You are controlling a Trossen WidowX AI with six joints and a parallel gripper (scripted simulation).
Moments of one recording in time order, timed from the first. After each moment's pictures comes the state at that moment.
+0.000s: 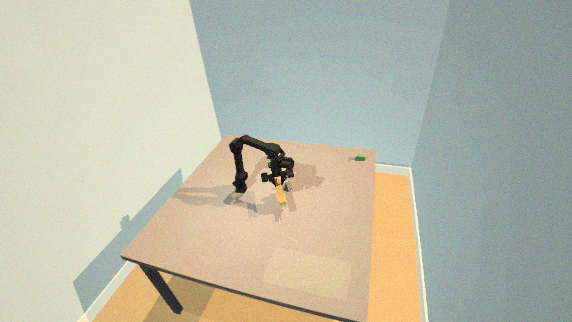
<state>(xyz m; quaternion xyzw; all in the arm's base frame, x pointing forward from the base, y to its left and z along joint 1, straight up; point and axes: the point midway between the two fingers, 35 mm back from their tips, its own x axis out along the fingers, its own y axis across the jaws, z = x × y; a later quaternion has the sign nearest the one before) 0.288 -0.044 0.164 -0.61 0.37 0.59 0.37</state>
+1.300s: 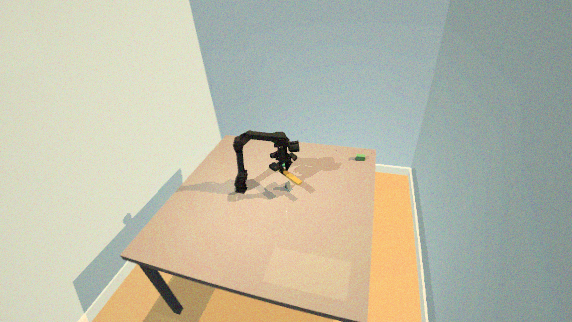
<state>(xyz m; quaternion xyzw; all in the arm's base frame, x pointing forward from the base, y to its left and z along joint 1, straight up) 0.283 0.092 0.162 -0.68 0.20 0.67 0.20</state>
